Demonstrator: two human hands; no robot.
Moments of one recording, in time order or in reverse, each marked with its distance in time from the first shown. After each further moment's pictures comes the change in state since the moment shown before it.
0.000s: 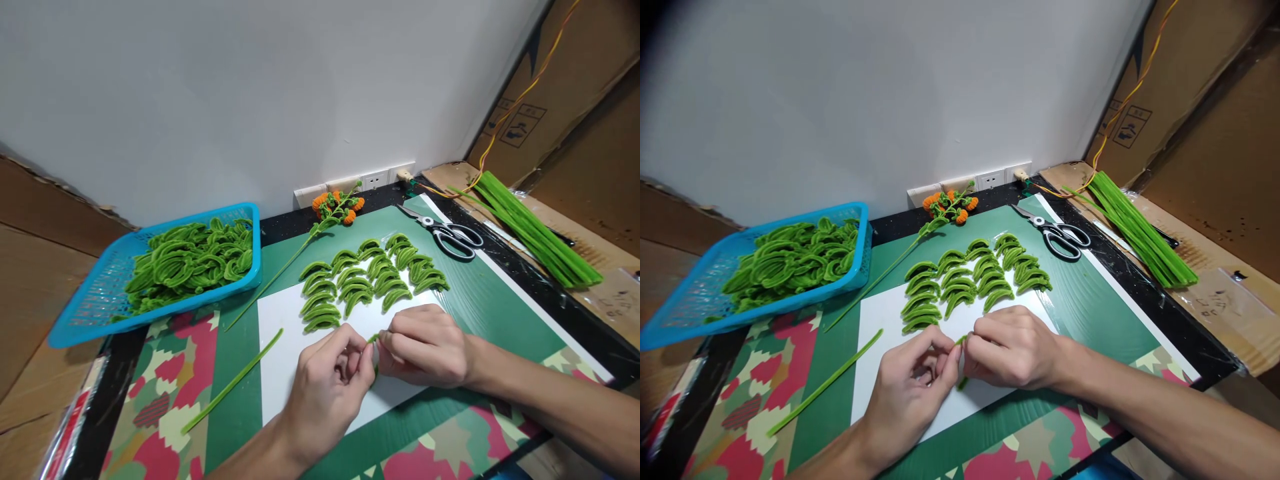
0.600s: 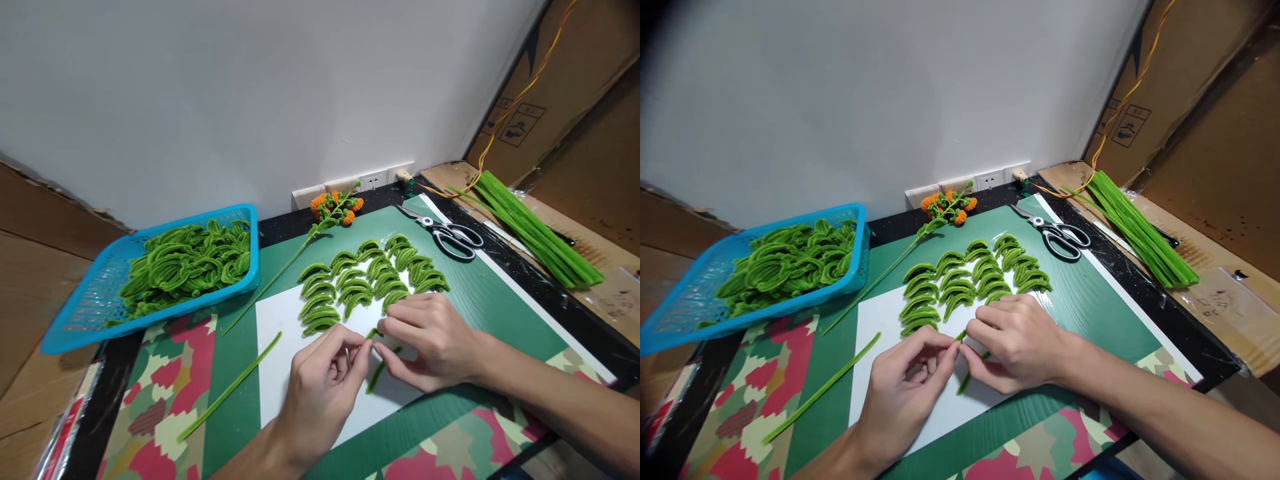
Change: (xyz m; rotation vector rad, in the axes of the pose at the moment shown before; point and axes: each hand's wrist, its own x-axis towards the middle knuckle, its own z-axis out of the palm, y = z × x) left_hand 0.002 -0.006 -0.002 0.062 0.104 0.115; right_hand 0.017 0.000 -0.019 -0.065 -0.231 0.153
